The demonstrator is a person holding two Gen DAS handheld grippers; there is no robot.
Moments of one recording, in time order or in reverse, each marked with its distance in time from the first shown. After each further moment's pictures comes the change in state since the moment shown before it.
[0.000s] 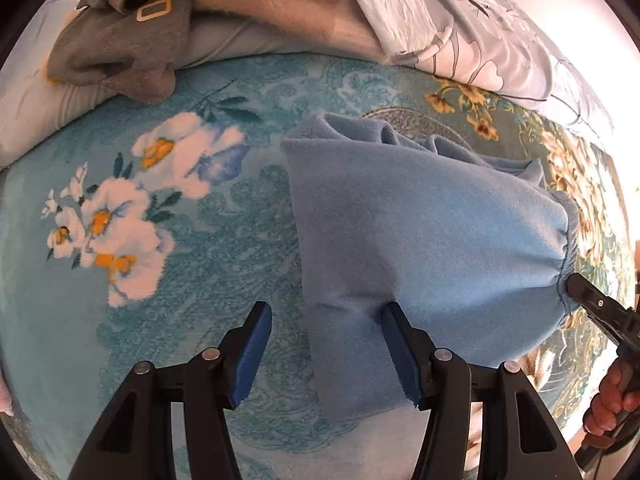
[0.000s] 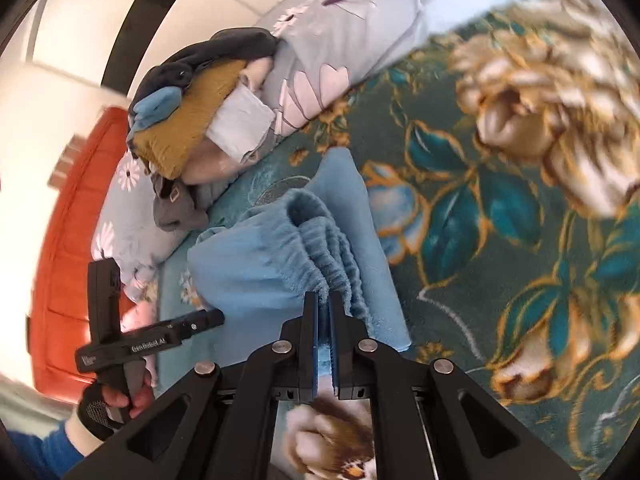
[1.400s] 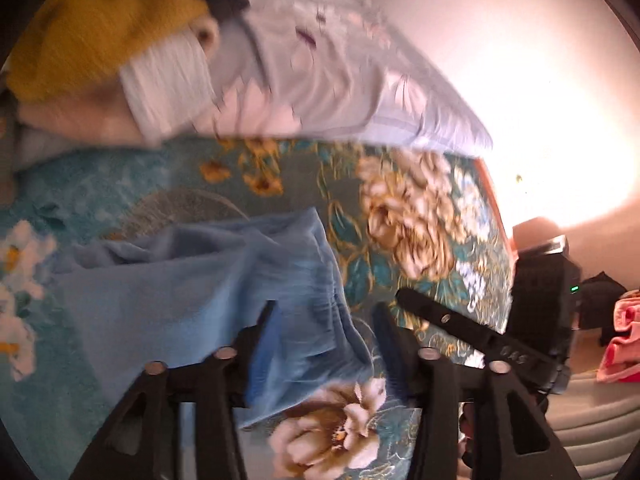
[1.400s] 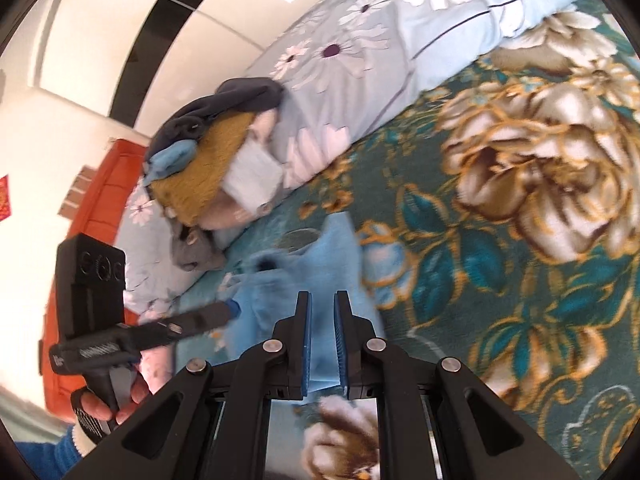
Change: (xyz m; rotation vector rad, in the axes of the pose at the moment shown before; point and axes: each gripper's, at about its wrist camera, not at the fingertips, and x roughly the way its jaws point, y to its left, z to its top) left arm -0.072 -0.074 0.034 0.134 -0.110 -0.428; right arm -0.043 0.002 0.023 0.010 -0.097 0.054
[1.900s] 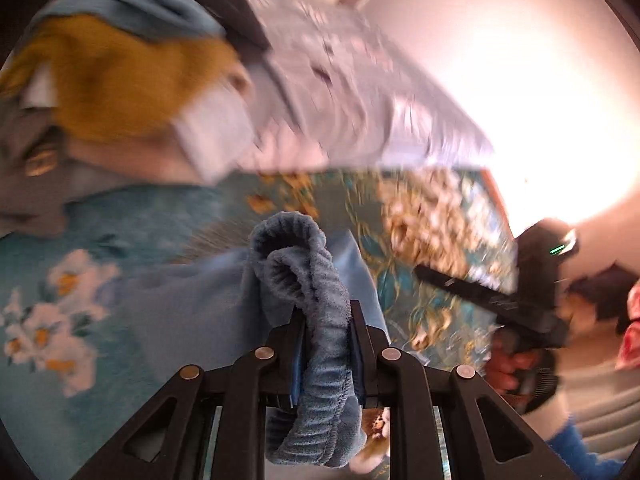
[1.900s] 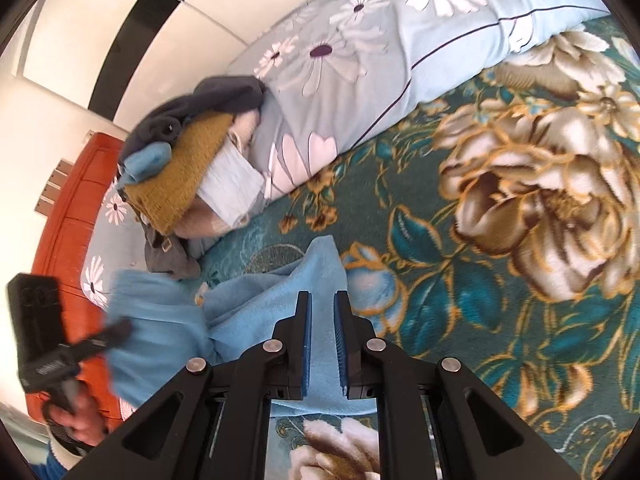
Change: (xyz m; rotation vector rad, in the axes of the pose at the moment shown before) left arm -0.001 0.006 0.007 0.086 0.029 0.058; right arm 0.008 -0.004 0.022 0.000 -0.010 -0.123
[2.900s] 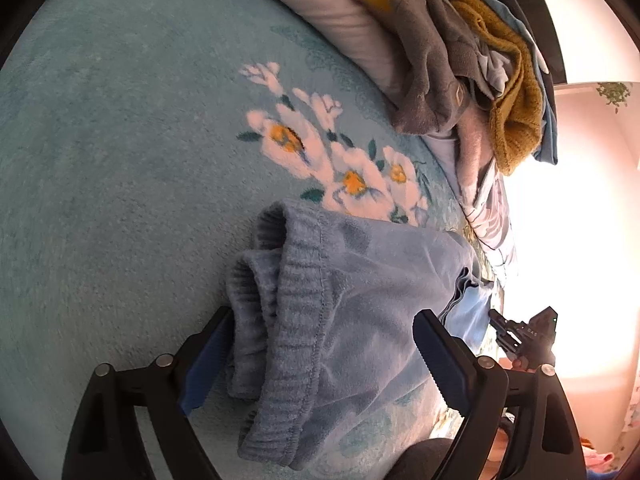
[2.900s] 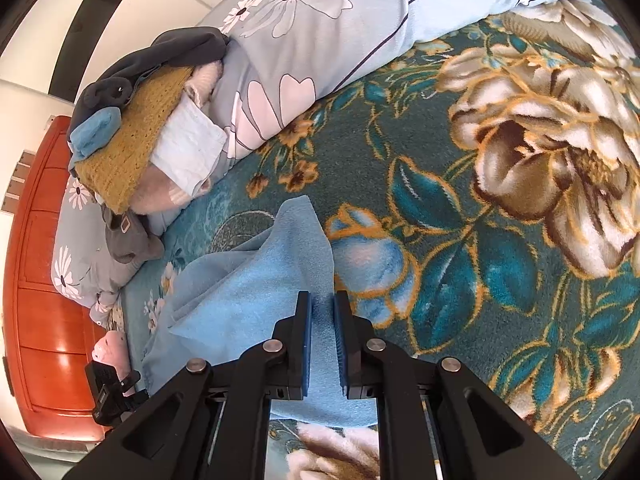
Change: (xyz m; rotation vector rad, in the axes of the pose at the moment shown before) left arm -0.078 0.306 -0.189 -0.664 -0.179 -0.171; right arm 0.062 0.008 -0.006 0.042 0.158 -0.125
